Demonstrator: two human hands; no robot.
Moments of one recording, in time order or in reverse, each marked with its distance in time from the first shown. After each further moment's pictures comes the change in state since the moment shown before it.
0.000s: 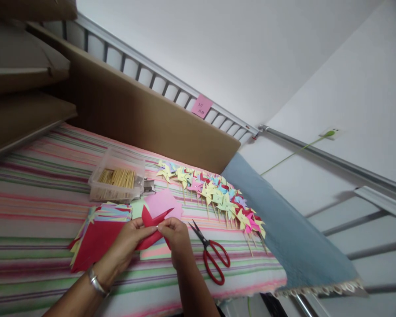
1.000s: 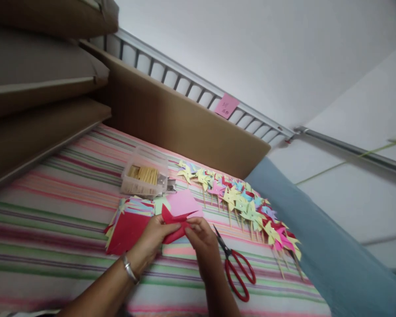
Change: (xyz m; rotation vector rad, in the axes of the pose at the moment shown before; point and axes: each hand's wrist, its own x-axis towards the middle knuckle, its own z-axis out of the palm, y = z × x) left_hand -0.001 0.002 0.002 -0.039 0.012 0.120; right_hand -0.011 -0.003 -0.010 -0.047 -0.114 -0.179
